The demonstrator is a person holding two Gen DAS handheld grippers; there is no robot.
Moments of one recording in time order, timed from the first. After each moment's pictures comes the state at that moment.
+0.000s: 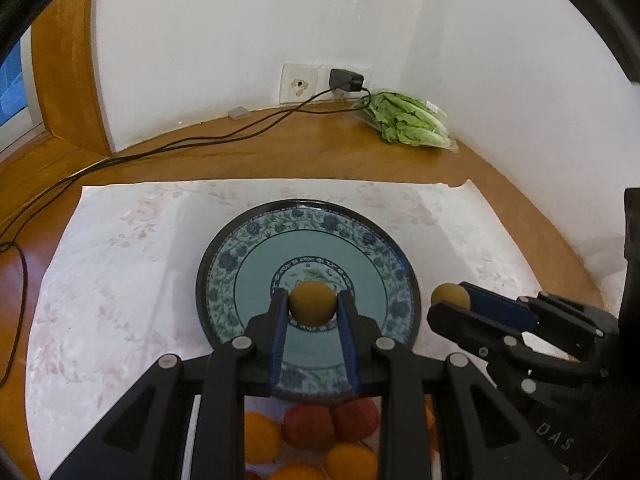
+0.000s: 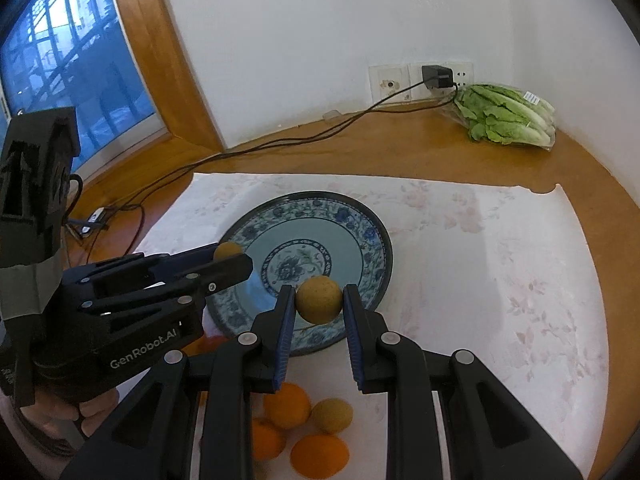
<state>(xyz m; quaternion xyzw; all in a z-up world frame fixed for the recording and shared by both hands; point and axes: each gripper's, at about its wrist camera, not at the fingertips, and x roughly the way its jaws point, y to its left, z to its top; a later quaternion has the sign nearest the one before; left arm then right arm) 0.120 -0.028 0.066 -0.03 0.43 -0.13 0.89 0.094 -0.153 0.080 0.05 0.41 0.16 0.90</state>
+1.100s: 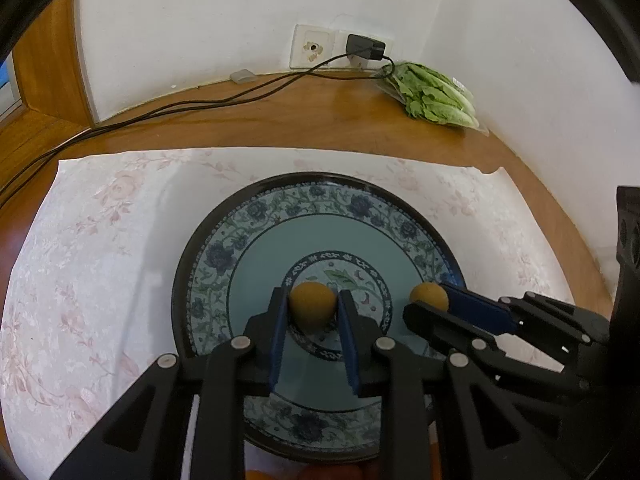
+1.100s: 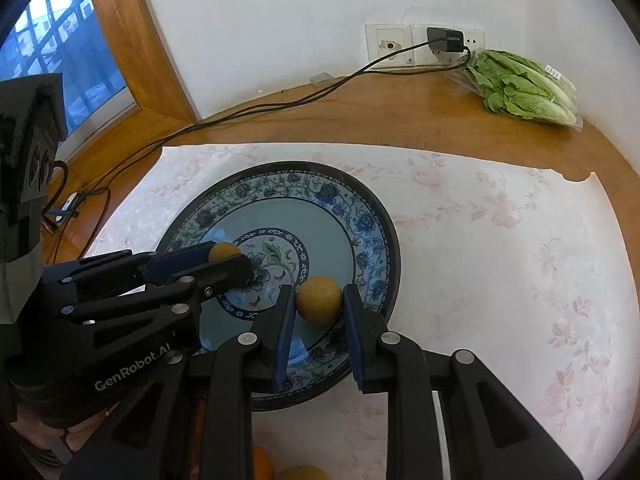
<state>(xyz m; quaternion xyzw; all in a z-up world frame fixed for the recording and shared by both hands) 0.160 -0.030 0.024 -0.03 0.47 -0.12 0.87 0.143 -0.141 0.034 0.04 0.45 0.15 0.88</state>
